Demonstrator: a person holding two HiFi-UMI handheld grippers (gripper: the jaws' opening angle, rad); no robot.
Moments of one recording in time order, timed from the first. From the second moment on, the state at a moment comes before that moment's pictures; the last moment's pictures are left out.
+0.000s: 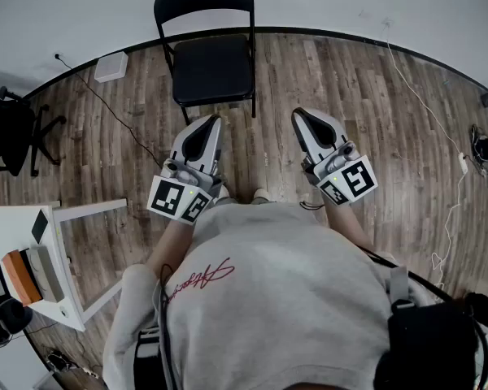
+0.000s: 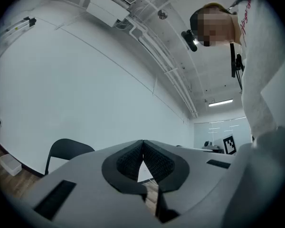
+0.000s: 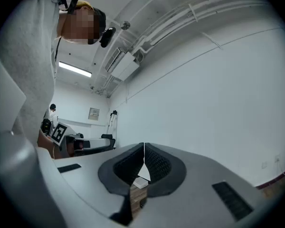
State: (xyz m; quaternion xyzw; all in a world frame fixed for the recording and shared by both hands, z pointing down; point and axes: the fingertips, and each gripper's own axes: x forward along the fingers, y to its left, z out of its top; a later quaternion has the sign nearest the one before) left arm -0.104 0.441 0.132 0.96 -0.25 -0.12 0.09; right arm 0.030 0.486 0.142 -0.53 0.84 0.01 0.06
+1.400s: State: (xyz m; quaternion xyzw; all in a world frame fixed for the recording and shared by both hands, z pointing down) left arm -0.089 0.414 0.145 0.93 -0.33 -0.11 0.08; right arm 0.089 0.469 0.133 -0.55 0.83 0.10 0.05
